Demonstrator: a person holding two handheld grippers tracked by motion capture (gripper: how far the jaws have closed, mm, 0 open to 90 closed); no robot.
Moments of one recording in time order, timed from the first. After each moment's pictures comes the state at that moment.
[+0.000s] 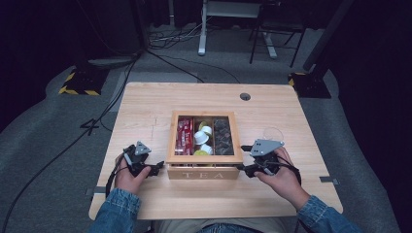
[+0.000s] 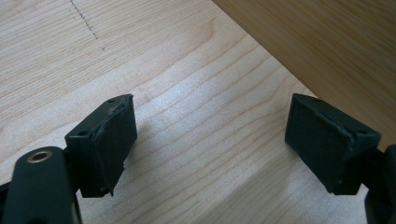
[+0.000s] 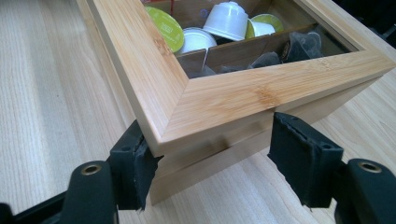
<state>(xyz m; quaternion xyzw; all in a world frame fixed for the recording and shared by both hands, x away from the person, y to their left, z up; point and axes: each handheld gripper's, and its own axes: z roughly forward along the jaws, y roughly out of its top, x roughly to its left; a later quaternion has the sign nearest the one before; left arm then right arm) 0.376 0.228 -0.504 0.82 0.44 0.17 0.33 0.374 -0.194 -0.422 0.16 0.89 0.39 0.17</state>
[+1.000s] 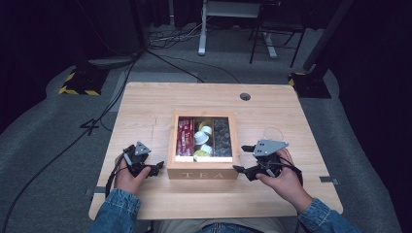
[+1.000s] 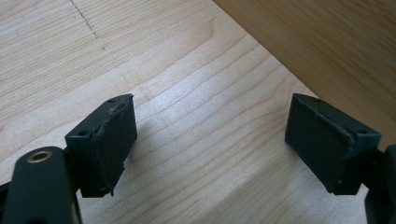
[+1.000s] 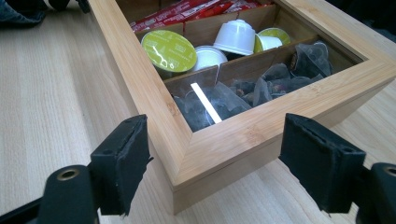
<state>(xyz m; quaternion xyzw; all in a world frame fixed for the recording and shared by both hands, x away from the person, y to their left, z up) 0.374 0.229 -0.504 0.82 0.44 0.17 0.33 0.368 -0.196 -0.417 0.18 0.87 0.43 0.14</state>
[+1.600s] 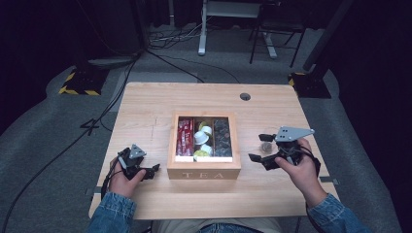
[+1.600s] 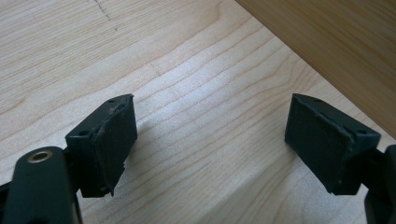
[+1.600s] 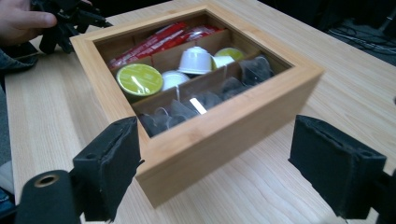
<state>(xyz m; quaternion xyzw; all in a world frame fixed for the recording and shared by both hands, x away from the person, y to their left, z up) 0.364 0.241 -0.504 0.82 0.44 0.17 0.33 0.382 -0.244 -0.384 0.23 0.84 0.46 0.13</state>
